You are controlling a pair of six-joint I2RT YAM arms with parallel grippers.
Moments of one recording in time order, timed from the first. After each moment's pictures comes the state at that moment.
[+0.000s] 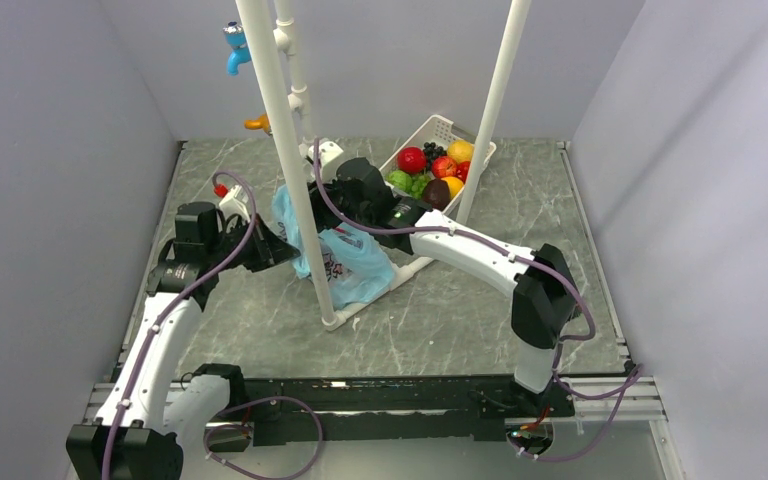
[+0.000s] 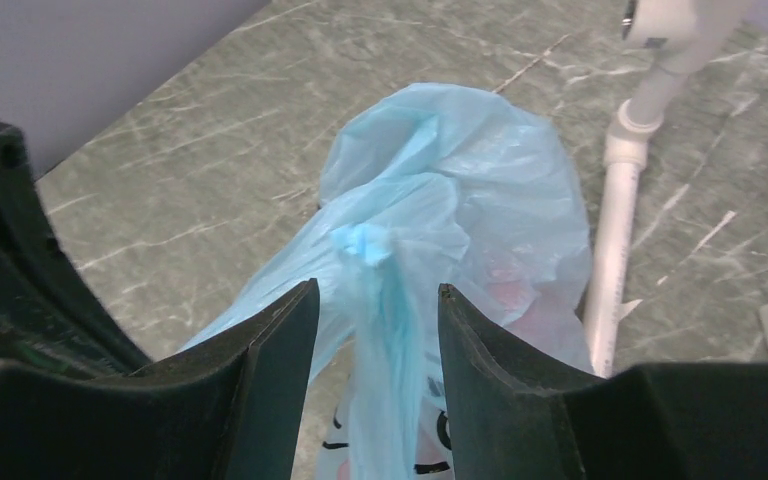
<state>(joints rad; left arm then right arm) -0.07 0.91 0.83 -0.50 0.68 -0.51 0.91 1.82 1.59 -0.12 -0.06 0.17</state>
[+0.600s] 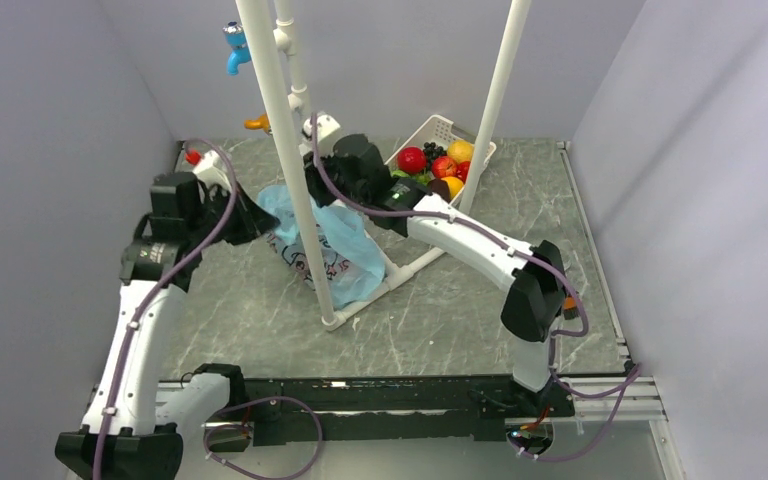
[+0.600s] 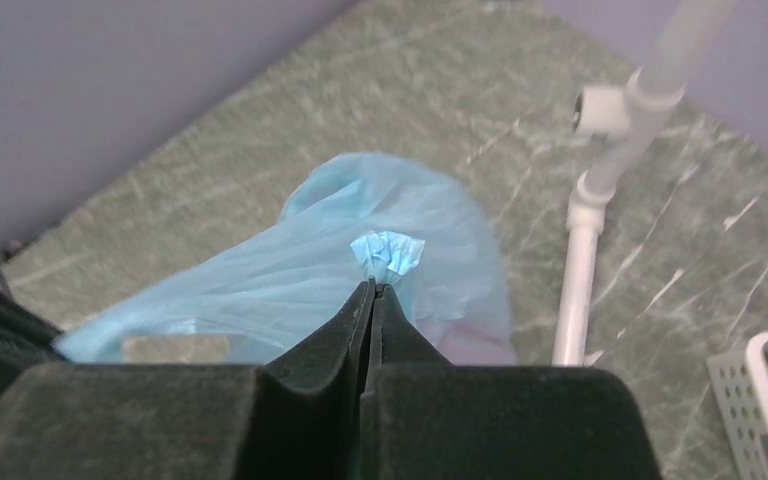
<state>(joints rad) -0.07 0.94 1.08 -0.67 0.51 -0.46 0.90 1.88 1.76 -0.20 -0.01 0.14</state>
